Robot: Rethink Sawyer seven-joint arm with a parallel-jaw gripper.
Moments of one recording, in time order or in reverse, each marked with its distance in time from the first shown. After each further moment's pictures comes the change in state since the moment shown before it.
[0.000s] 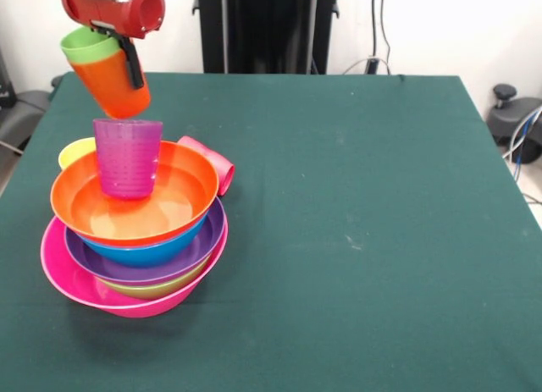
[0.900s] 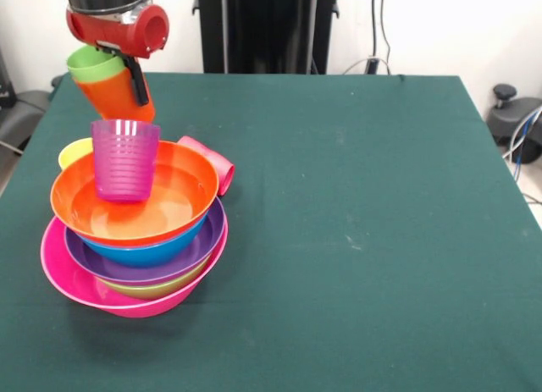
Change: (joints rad) arm 0.007 0.056 0.000 -0.034 -0.019 0.000 0.000
